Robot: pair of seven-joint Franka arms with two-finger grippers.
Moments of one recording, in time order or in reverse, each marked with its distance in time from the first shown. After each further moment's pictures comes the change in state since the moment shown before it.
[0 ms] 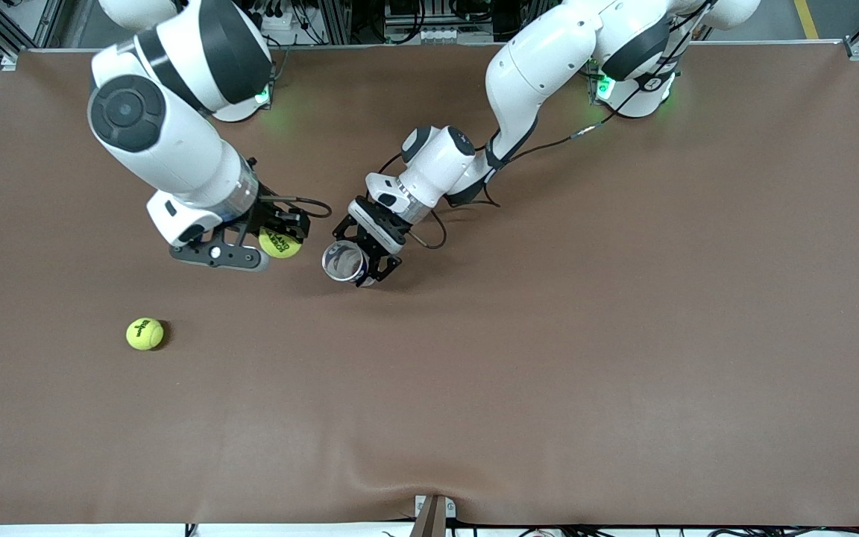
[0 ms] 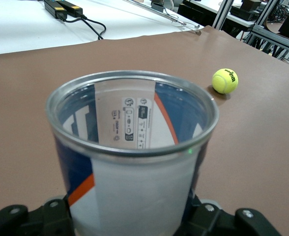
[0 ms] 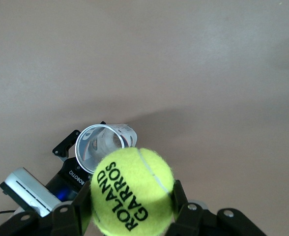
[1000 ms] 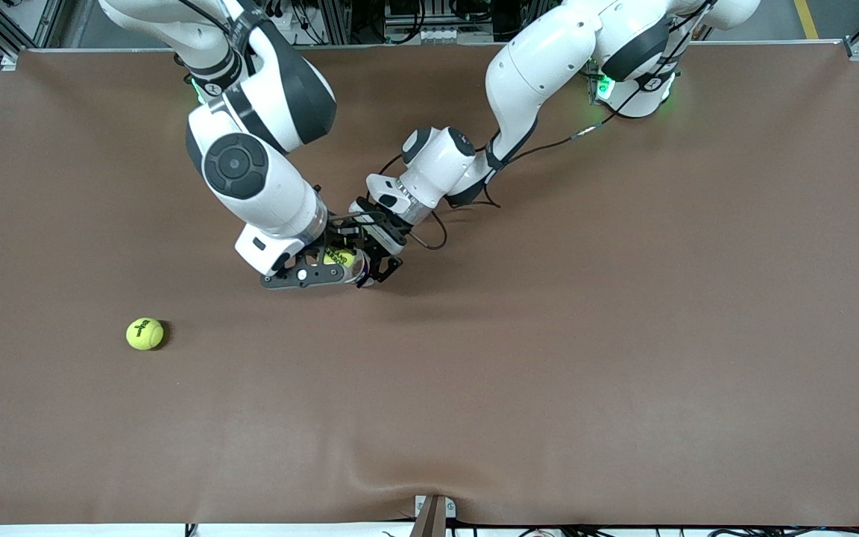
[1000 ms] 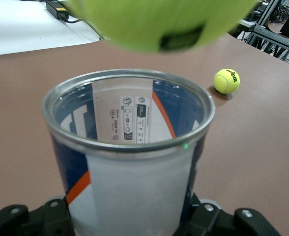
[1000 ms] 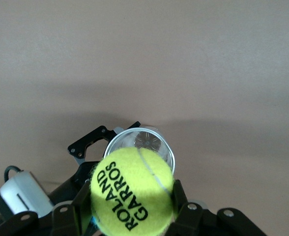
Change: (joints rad) left arm -0.001 0.002 0.003 0.002 0.000 0.003 0.000; right arm 0.037 0.130 0.056 -0.009 -0.001 0.148 -0.136
